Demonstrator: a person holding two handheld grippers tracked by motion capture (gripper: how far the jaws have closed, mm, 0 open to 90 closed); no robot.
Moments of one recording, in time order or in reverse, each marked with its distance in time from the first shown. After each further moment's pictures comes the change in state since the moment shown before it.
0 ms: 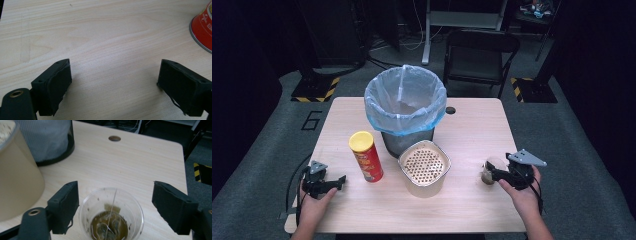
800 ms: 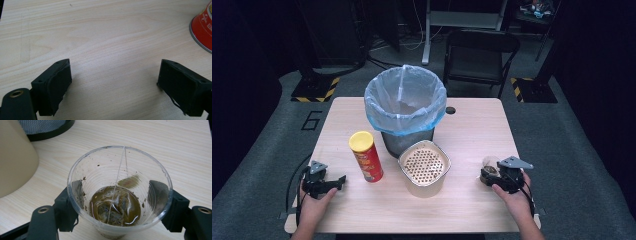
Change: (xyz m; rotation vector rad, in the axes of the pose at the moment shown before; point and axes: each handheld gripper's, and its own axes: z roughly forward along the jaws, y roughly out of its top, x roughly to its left) left arm 0.000 0.000 0.000 0.000 0.000 0.000; right arm 0.000 -0.037 0.034 0.113 0.038 0.013
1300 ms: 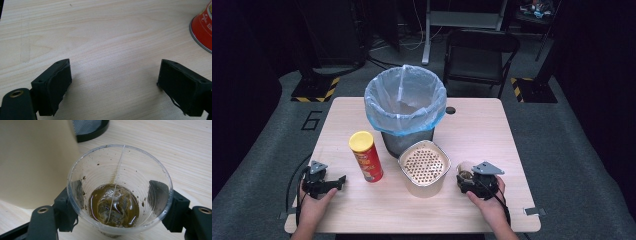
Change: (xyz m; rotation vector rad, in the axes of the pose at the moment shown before) left arm 0.000 0.000 0.000 0.000 0.000 0.000; right arm 0.077 0.009 0.013 0.003 0.044 -0.049
